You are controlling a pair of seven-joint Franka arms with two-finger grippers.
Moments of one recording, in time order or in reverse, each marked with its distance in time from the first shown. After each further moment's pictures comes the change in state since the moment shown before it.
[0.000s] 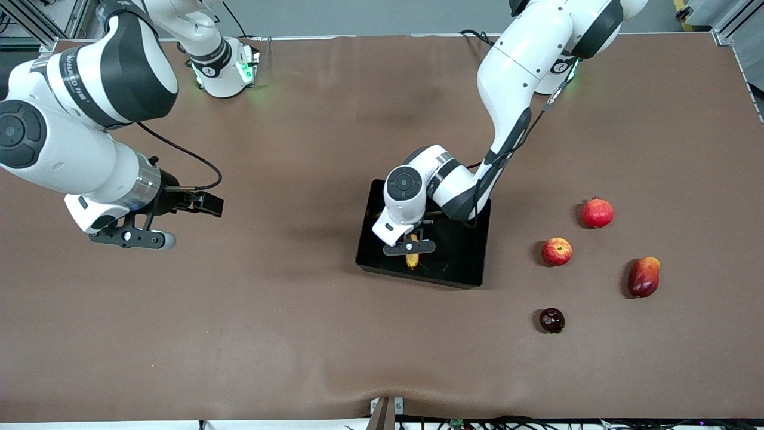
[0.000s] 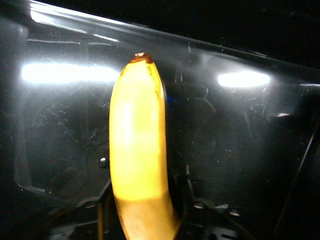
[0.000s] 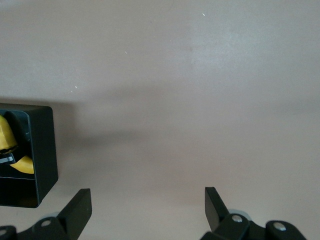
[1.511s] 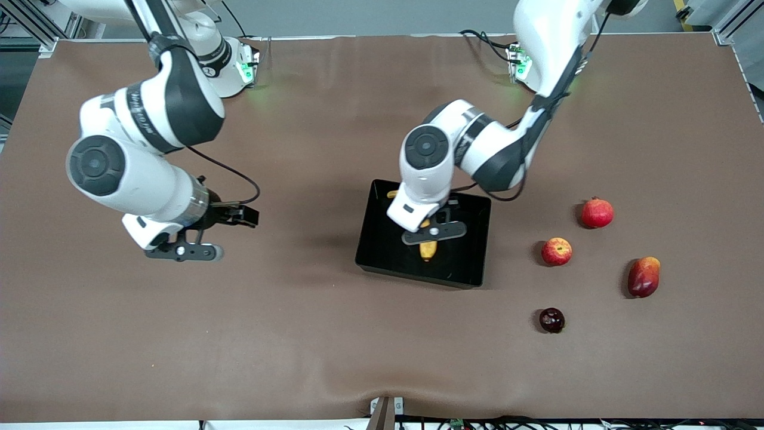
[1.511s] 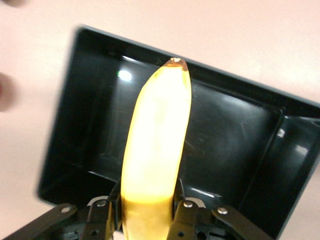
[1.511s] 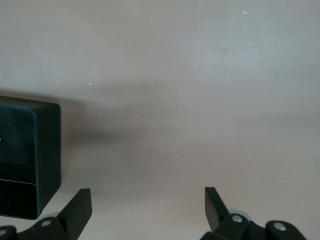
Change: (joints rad) left arm 0.077 -0.299 -0.004 0.018 -0.038 -0.332 0.027; right arm 0.088 0.086 0.008 -0.031 0.002 0.130 -0.002
